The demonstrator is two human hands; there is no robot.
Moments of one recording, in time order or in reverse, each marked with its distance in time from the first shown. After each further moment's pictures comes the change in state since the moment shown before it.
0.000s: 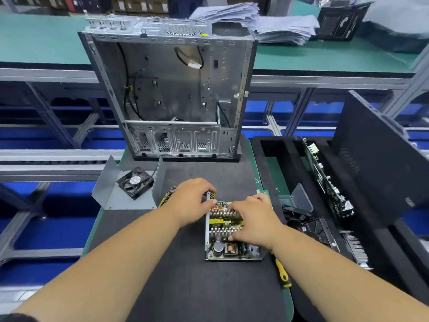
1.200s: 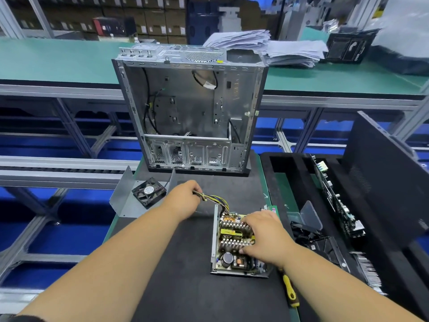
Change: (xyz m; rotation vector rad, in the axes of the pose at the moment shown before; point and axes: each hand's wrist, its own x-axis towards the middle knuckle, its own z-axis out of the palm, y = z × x) left_hand -0.004 -0.004 -0.043 -0.243 0.084 -0.495; right_hand -0.006 0.008 0.001 0.052 0.044 -0.029
